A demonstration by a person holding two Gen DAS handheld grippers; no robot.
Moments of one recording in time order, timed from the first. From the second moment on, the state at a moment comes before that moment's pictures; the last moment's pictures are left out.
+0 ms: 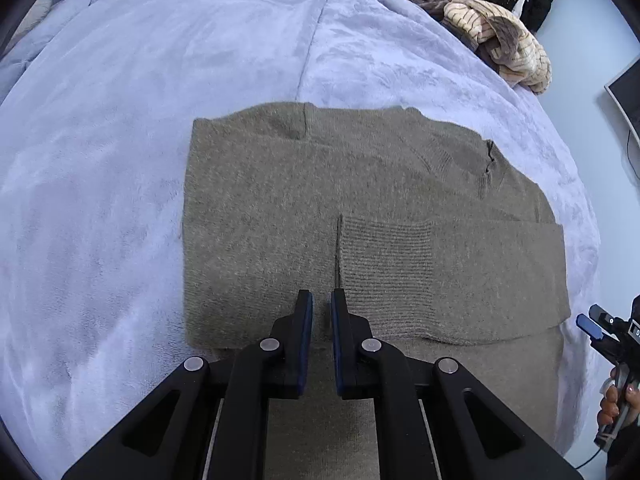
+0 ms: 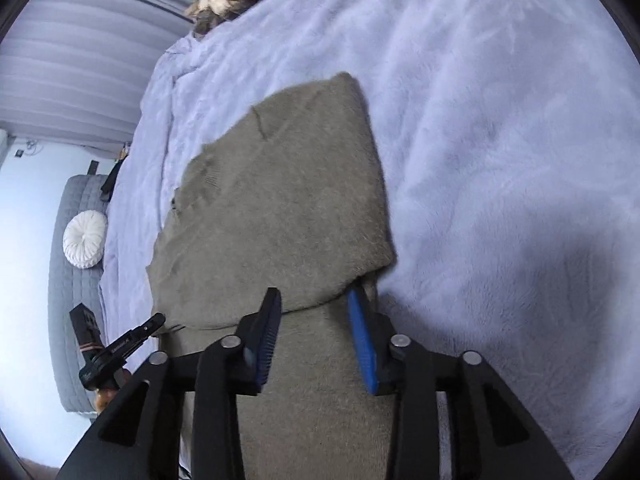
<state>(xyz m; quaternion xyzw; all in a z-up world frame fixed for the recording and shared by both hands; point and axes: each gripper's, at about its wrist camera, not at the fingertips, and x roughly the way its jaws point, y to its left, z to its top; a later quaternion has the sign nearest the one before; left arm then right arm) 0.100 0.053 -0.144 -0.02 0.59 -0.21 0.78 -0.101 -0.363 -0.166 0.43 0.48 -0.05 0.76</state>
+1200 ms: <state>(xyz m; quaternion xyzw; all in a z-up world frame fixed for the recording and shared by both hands) 0.110 0.031 -0.144 0.02 0.59 -0.20 0.78 -0.084 -0.376 -0.152 0.32 0.51 -0.15 0.78</state>
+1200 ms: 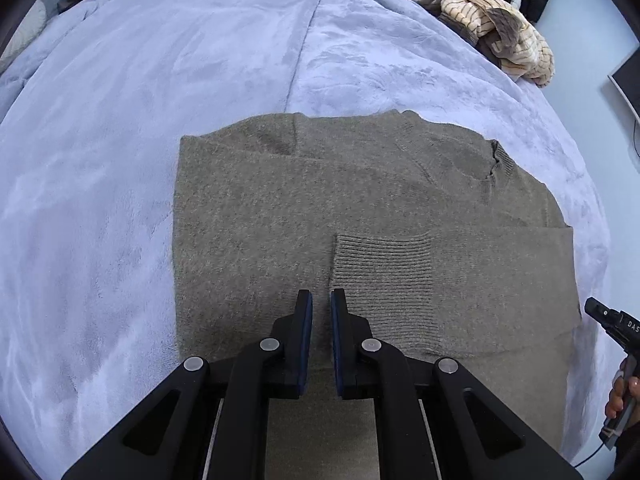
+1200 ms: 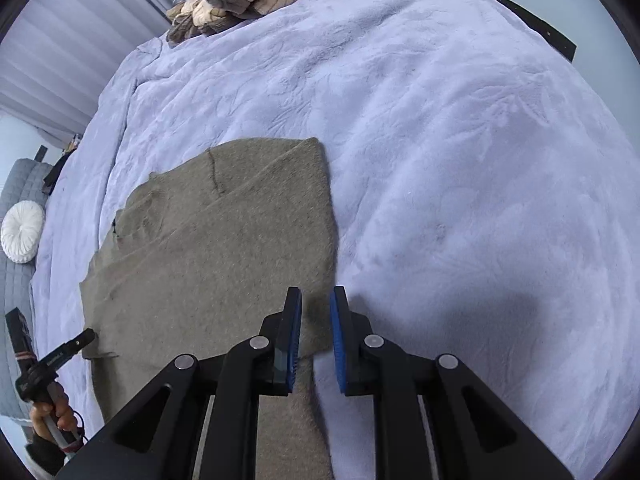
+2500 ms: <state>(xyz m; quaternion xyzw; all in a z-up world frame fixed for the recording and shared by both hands) 0.083 0.005 -0.154 0.08 0.61 -0.16 0.77 -0.100 -0.319 -0.160 0.33 0.55 -0.13 0.76</state>
